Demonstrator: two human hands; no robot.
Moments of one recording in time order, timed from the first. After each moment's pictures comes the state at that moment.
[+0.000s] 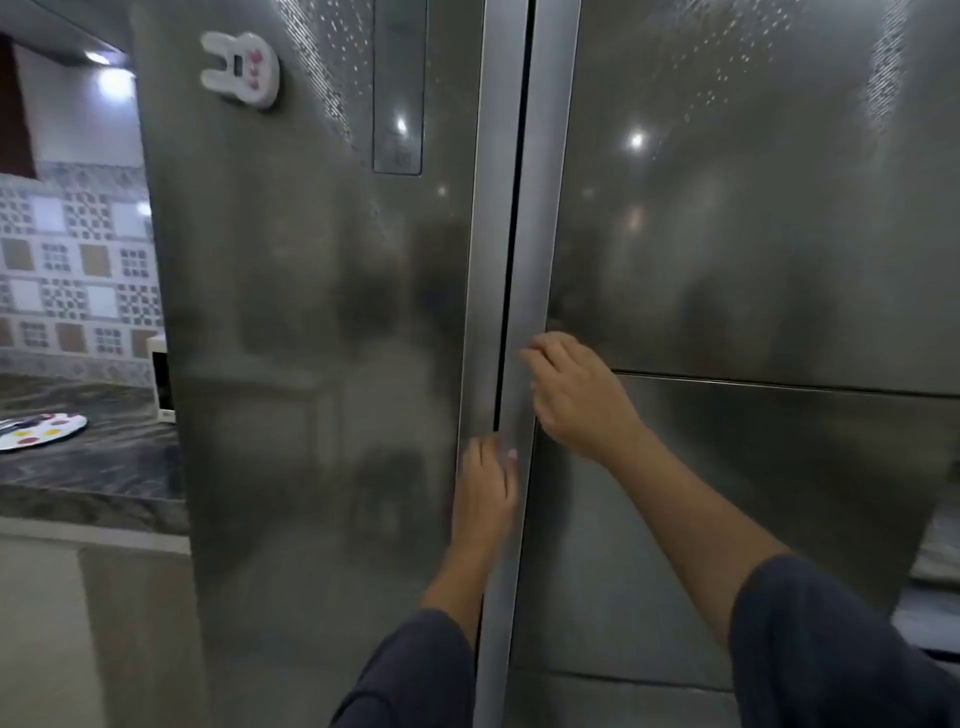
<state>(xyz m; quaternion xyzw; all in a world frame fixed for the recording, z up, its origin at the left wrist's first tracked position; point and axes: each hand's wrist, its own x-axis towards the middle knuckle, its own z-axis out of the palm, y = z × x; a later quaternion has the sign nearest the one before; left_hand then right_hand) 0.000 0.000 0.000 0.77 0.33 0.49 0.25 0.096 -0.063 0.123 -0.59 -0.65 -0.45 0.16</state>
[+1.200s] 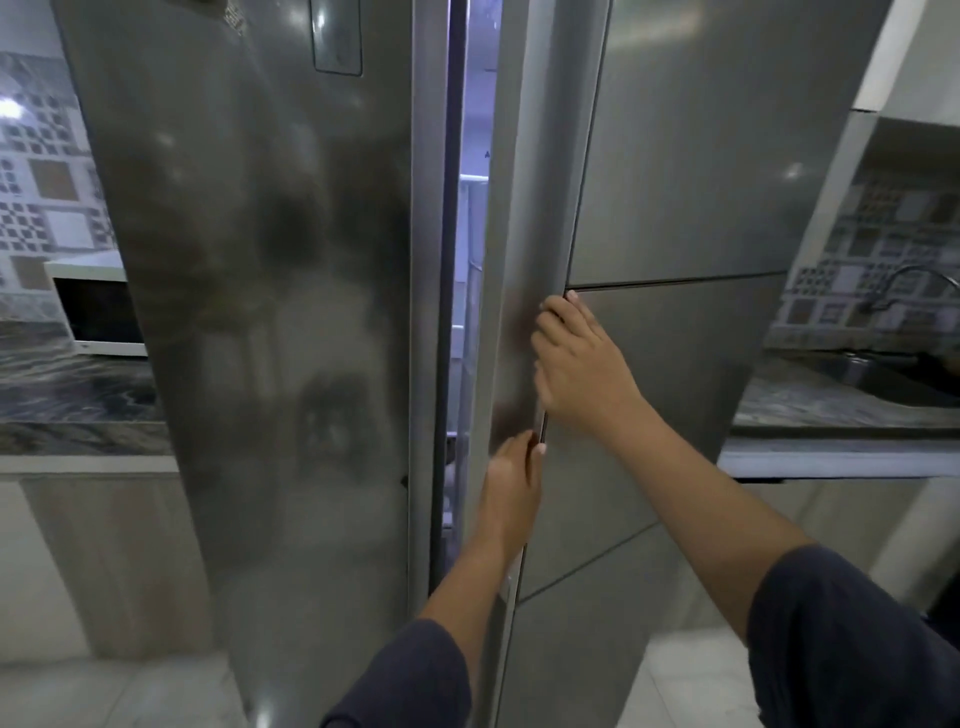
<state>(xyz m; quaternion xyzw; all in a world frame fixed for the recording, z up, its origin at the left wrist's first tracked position) -0.038 -0.170 -0.062 0.79 0.22 0.44 0.37 0.049 -0.212 0.065 -0.63 -0.58 -0.51 0.10</state>
